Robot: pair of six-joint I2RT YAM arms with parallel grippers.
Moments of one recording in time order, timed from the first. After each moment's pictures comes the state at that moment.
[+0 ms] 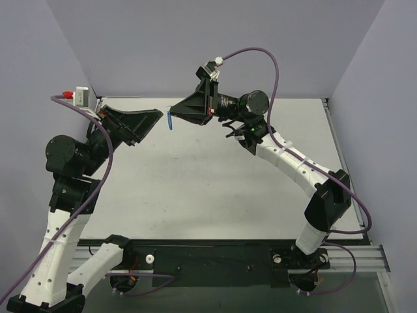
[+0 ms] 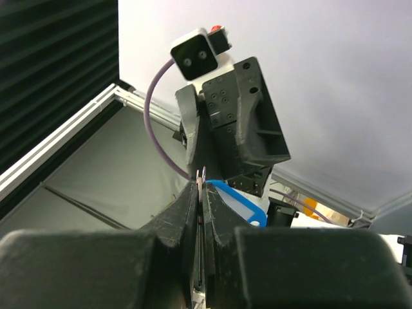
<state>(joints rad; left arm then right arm) -0.29 0.85 1.22 0.00 0.44 -0.98 0.70 1.70 1.55 0.78 -0.82 1.78</state>
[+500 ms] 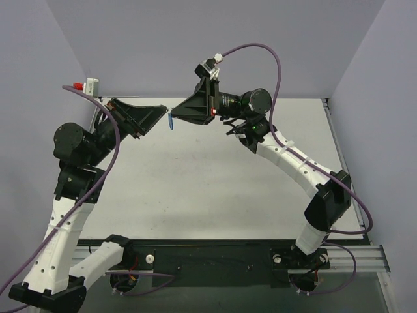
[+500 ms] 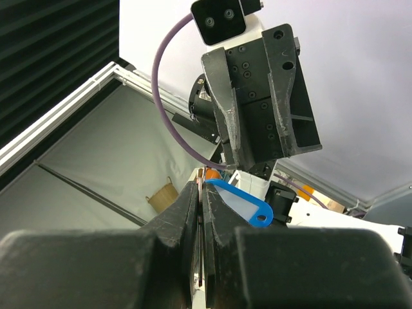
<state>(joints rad) -0.28 0.92 1.25 0.00 0.47 -0.99 0.70 1.70 1.59 0.80 -0.89 1.78</state>
